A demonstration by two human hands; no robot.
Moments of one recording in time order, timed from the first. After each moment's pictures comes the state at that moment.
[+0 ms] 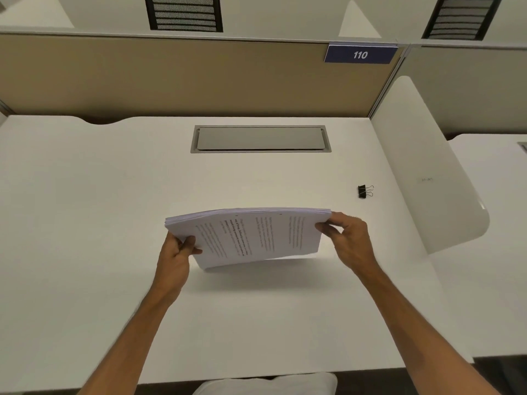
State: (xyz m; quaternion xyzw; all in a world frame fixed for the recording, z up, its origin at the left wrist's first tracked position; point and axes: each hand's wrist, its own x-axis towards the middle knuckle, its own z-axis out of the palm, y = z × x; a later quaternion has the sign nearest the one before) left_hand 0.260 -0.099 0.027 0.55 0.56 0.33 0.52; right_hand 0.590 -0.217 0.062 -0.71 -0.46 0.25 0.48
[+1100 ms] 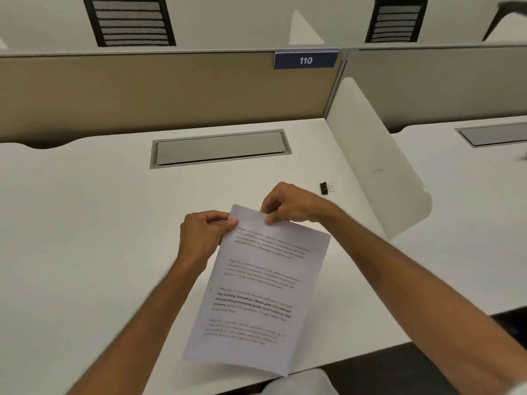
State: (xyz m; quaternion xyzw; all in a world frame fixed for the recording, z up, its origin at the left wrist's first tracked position) left_hand 0.391 -0.099 0.095 0.58 0.52 0.24 0.57; right_hand 0.612 -0.150 0.132 -0.68 -0.58 0.42 0.14
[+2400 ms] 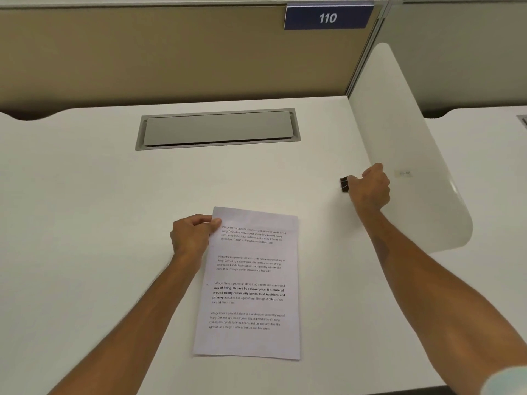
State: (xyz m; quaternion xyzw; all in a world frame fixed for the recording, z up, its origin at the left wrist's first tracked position) left_hand 0.448 -0.060 -0.005 0.43 0.70 0.25 0.52; right_hand 0.811 -0.133 -0.015 -0.94 -0.16 0.06 0.29
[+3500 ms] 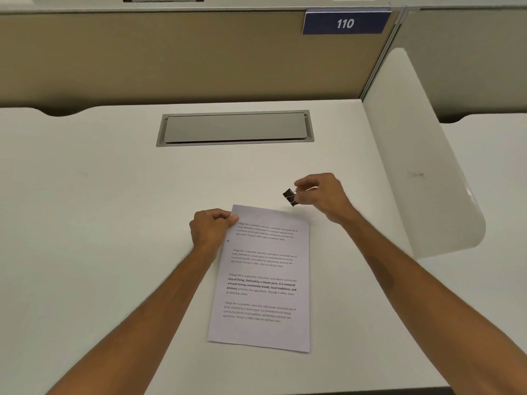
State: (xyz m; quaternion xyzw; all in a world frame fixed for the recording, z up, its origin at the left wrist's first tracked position) left_hand 0.448 -0.065 0.003 0.46 0.69 0.23 0.50; right_hand 0.711 -0.119 0.019 -0.74 -0.37 0.40 0.39
